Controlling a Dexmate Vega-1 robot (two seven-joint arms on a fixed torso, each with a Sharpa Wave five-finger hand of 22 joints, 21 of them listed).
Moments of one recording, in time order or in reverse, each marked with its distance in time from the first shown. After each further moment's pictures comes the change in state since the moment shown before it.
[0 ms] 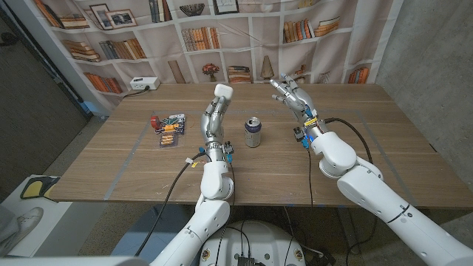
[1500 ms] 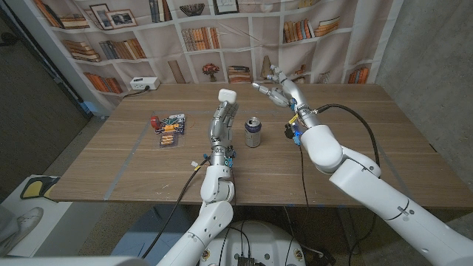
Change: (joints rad) left arm 0.017 -0.018 0.011 0.002 -0.365 0.049 -0.346; left_hand -0.005 0.005 0.004 -0.004 0.002 -0.005 -0.005 0.000 0.004 -0.005 -0.006 -0.008 0.018 0.005 -0.027 -0.032 0.003 -0.018 -0.043 -0.004 0.000; right arm 0.084 -0.030 -0.133 -0.231 -0.403 -0.444 -0.124; right_hand 0.052 0.030 0.032 -0.051 0.000 0.021 -0.011 0.004 -0.002 0.023 -0.016 -0.042 -0.018 0.054 -0.019 0.027 0.007 -0.025 0.061 -0.013 -0.003
